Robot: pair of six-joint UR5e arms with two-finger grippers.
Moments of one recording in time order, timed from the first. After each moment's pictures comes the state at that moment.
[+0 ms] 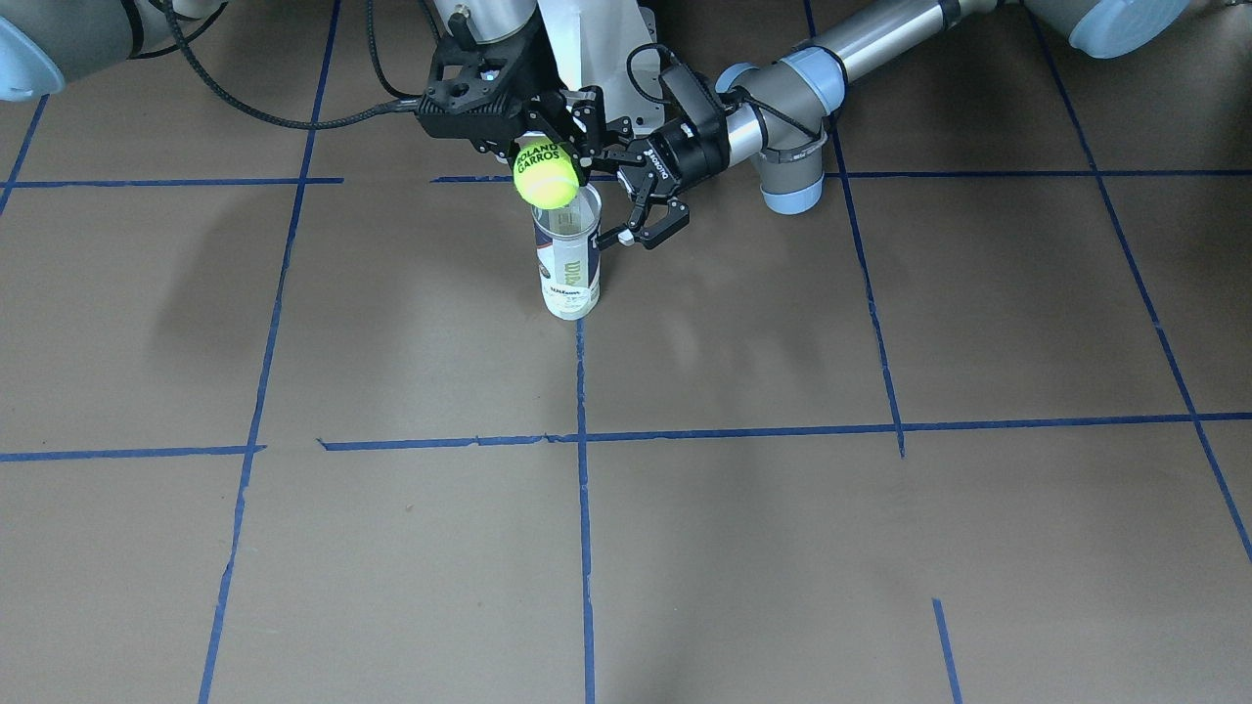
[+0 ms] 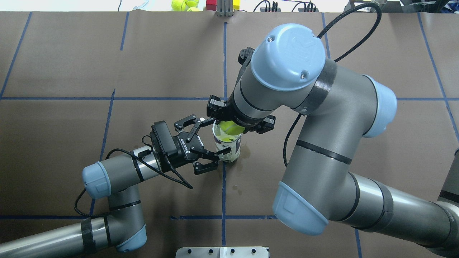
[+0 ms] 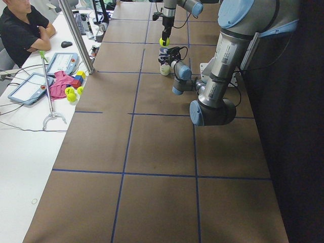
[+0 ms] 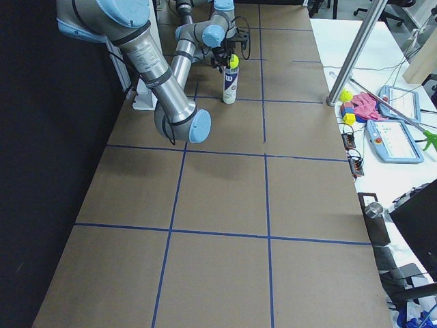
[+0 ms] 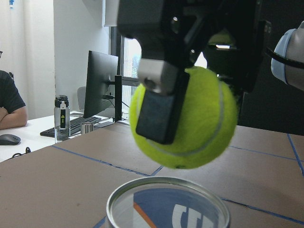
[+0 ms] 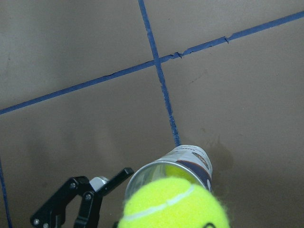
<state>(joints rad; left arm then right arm) -0.33 -2.09 -1.39 -3.34 -1.41 -0.32 0.54 -0.79 1.96 -1.80 1.90 1.51</state>
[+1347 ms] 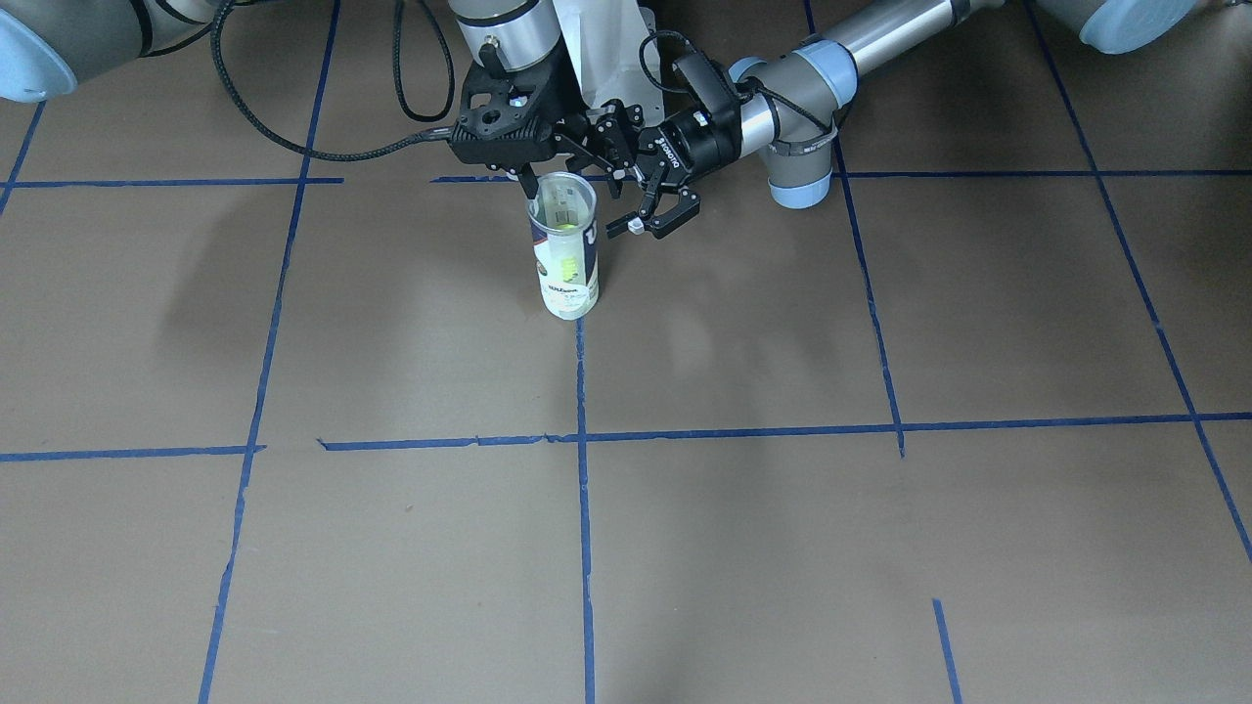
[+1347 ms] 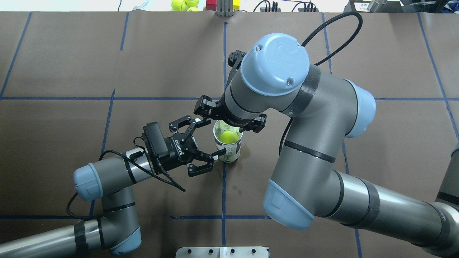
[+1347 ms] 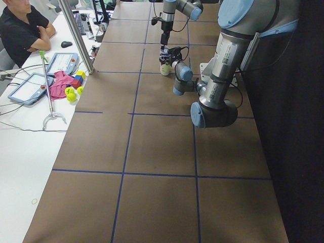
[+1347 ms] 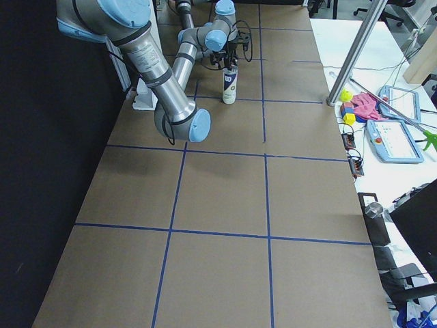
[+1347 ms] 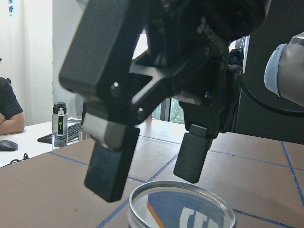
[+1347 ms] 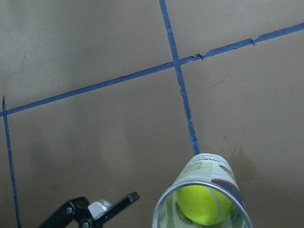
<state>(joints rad) -0.33 -2.05 -1.45 -3.35 -1.41 -0.32 0.54 -0.79 1.91 -1.69 1.89 1.50</state>
